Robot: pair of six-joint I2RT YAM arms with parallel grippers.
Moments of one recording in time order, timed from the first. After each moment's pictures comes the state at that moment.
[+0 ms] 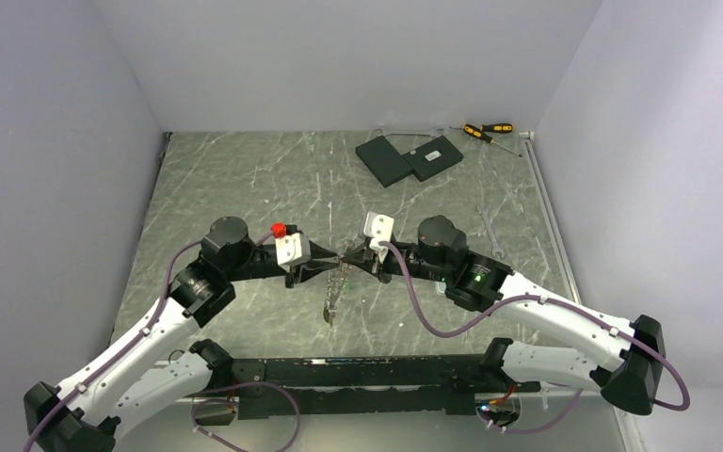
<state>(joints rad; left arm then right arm) -0.64 0.80 0.71 -0.07 0.72 0.29 0.97 1.03 0.85 -0.01 -0.32 -0.24</state>
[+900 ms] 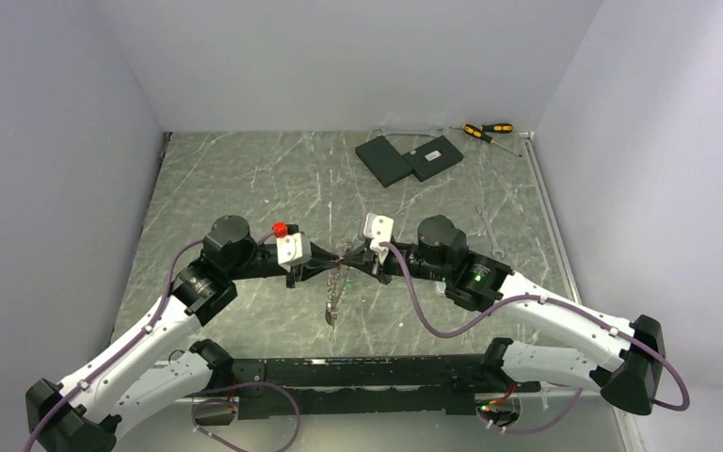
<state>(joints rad) -0.63 0.81 0.71 -0.05 0.75 0.29 0.97 1.03 0.85 -0.01 -0.35 -0.24</state>
